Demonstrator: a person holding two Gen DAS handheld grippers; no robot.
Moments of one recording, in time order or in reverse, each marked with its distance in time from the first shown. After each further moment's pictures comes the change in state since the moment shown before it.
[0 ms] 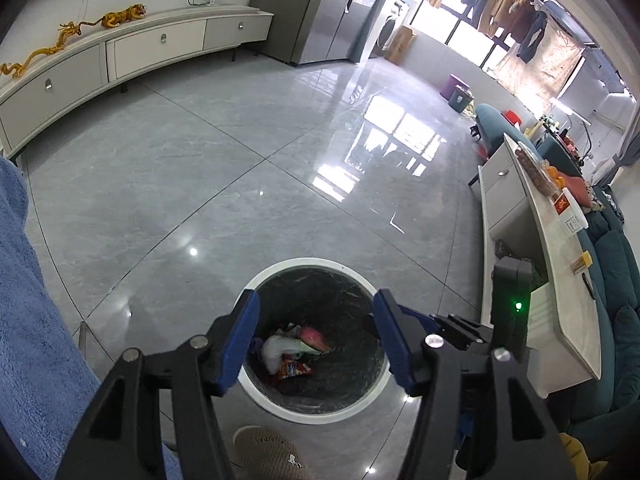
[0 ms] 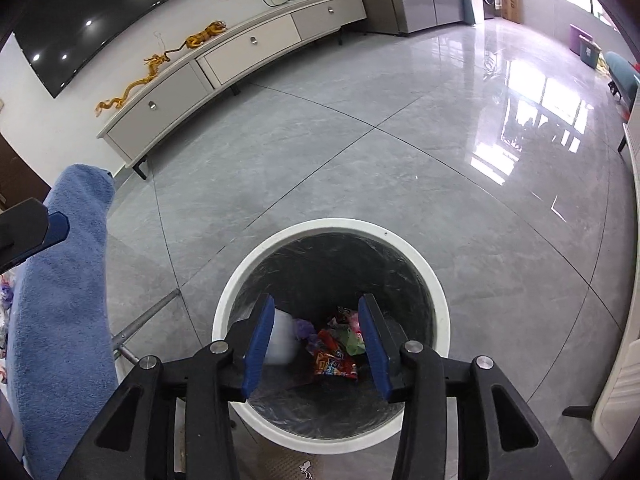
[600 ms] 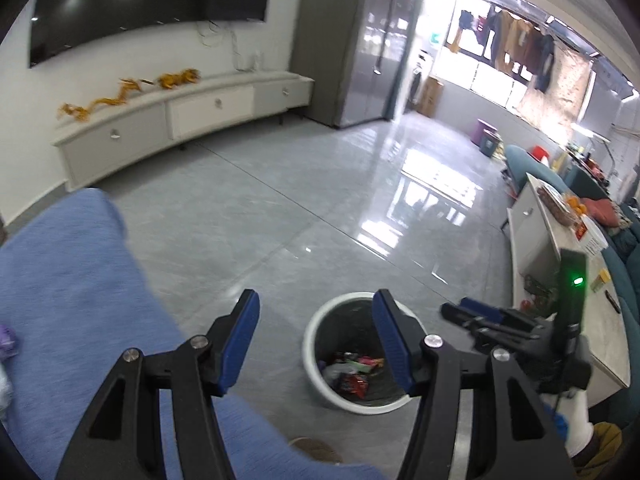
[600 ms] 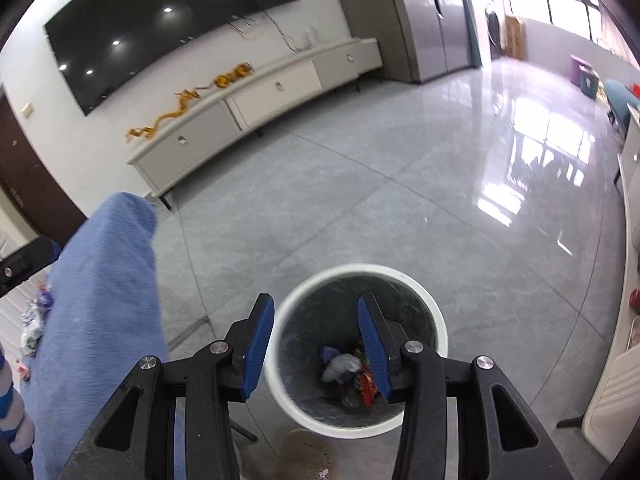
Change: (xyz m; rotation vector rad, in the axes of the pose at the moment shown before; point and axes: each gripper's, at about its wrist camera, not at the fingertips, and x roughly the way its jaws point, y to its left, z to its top) left arm -0.153 0.030 -0.038 0.003 -0.235 0.191; right arm -0.100 0.053 0.002 -0.071 -0.180 0.052
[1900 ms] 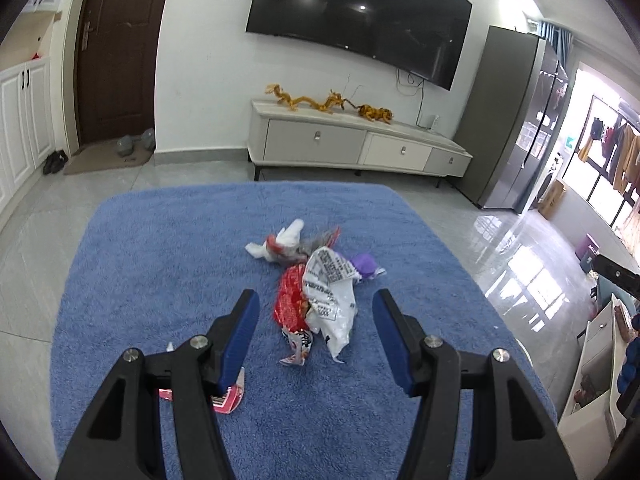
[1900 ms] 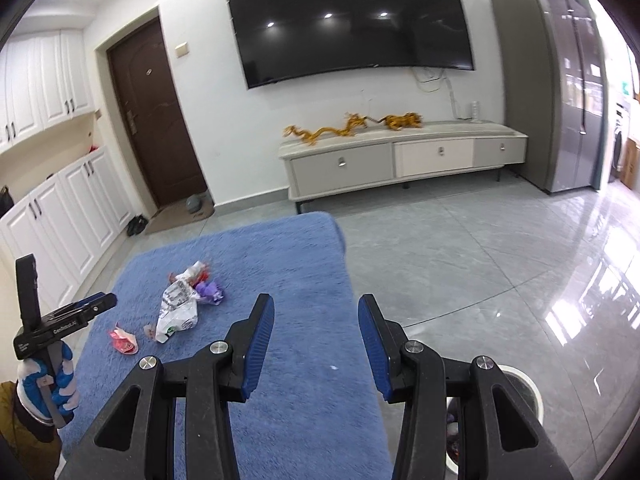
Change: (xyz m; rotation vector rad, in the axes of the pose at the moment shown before) left arm -0.208 0.311 -0.131 -0.391 -0.161 0.349; right arm -0.048 0.284 0.015 -0.419 -0.076 0.282
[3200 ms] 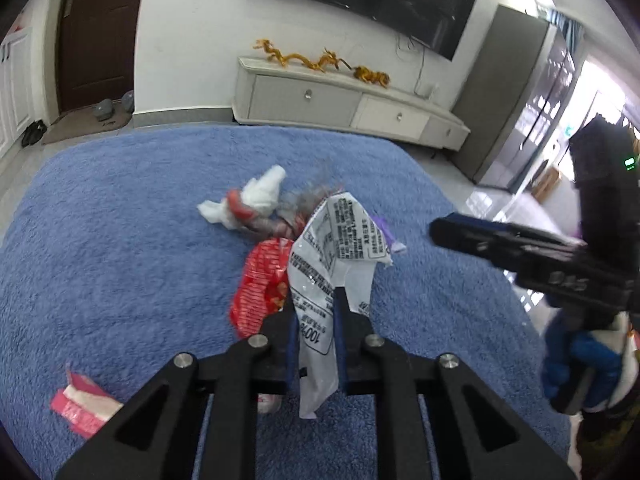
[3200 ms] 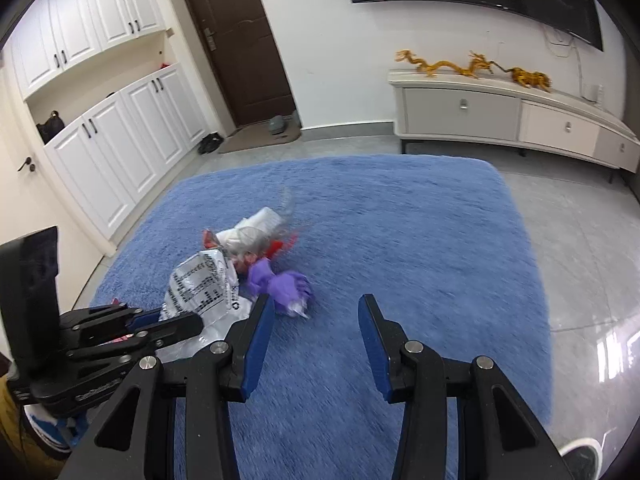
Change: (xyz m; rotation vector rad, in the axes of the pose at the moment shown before) left arm 0.093 0.003 -0.013 -0.042 0.111 -0.053; right arm 0.207 0.095 0.007 -0.184 0.239 0.312
